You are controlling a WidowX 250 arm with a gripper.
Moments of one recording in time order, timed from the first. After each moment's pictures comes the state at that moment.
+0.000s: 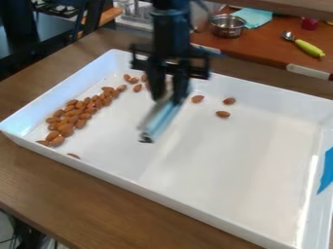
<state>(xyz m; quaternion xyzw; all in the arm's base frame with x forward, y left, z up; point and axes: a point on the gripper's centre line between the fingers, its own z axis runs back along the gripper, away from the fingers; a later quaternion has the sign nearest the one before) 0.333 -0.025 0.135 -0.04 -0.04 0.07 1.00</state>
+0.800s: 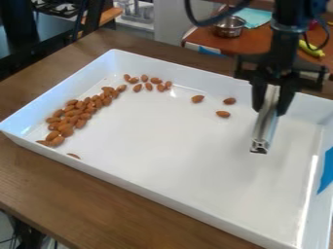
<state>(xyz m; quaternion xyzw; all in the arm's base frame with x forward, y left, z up) 0.401 -0.126 0.117 -0.02 -0.05 0.08 1.00</state>
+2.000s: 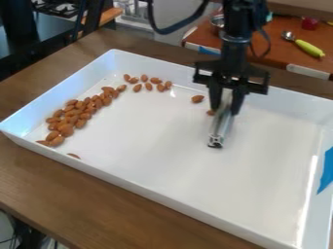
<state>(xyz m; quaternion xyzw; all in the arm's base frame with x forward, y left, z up) 0.411 -0.047 0.090 0.01 -0.04 0.12 0.99</state>
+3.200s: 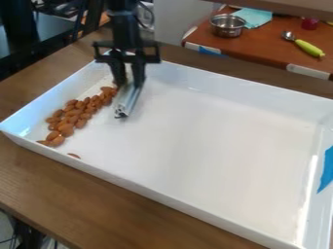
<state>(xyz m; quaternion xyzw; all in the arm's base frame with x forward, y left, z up) 0.385 0.103 0.101 -0.03 -0.02 0.21 0.98</state>
